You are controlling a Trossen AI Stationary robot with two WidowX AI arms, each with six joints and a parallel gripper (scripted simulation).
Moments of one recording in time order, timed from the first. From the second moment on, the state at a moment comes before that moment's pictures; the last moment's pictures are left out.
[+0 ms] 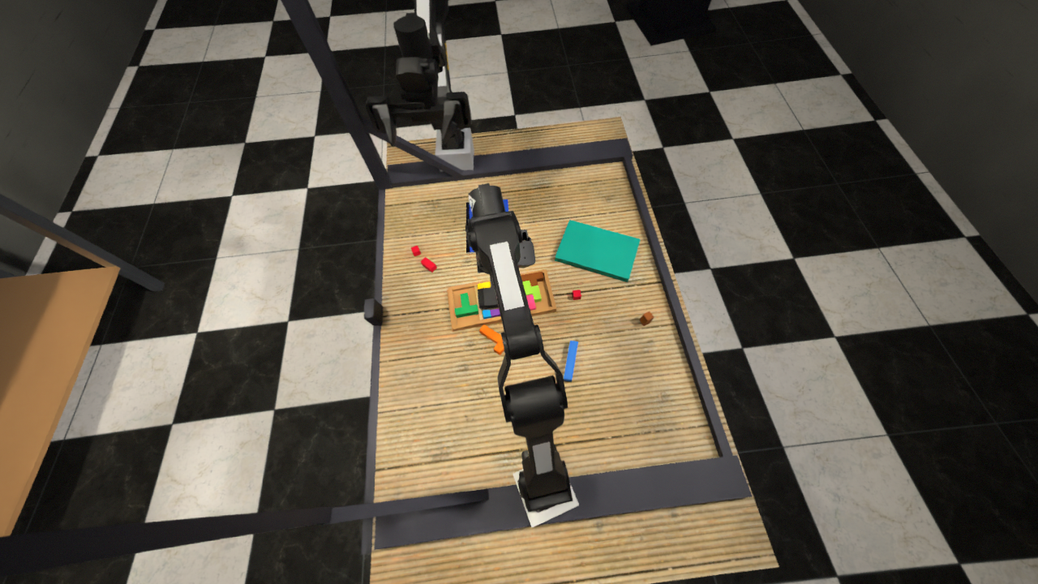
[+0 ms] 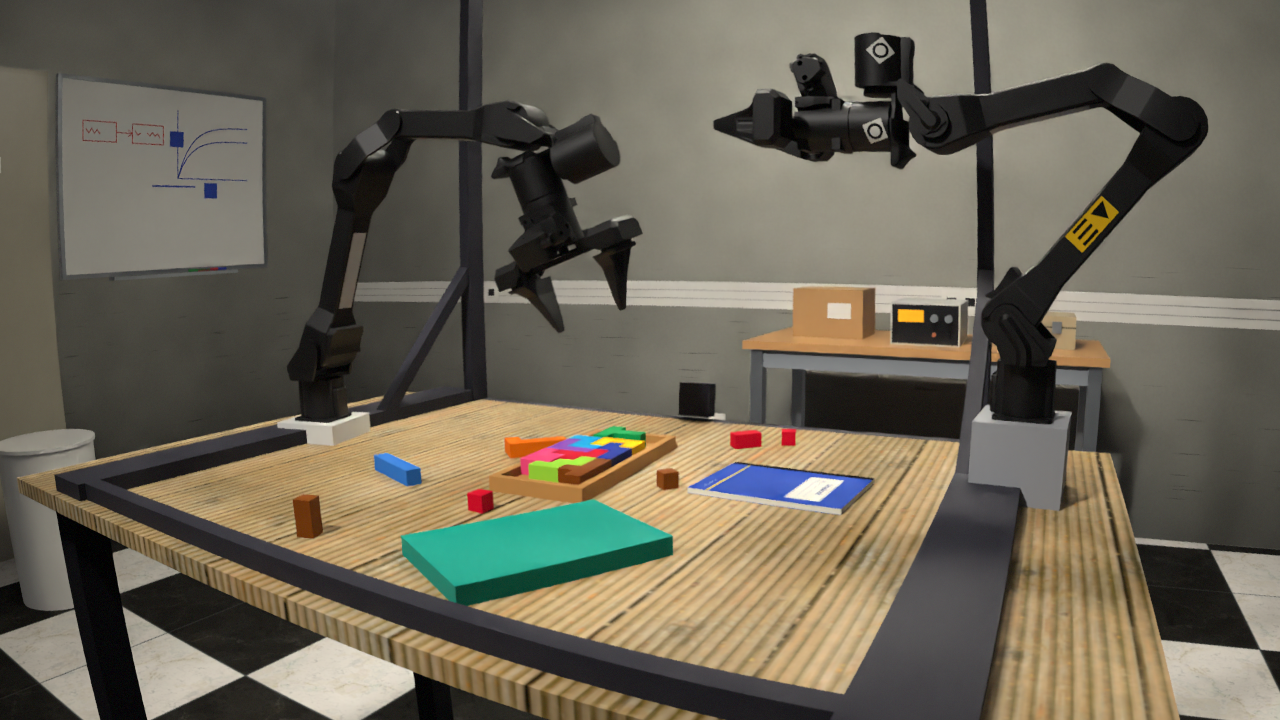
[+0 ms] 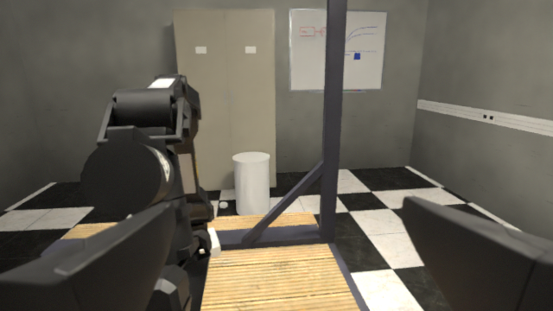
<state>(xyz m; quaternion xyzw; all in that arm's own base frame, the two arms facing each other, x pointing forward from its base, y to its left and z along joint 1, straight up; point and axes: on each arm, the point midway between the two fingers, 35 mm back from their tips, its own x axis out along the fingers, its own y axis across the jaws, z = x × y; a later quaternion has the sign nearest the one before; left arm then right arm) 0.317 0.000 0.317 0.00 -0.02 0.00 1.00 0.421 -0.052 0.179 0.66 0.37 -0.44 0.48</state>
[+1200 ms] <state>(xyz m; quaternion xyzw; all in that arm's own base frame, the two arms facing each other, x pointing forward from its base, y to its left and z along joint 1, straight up) 0.317 0.000 0.317 0.00 -0.02 0.00 1.00 0.209 -0.146 0.129 0.24 0.53 -0.30 0.75</state>
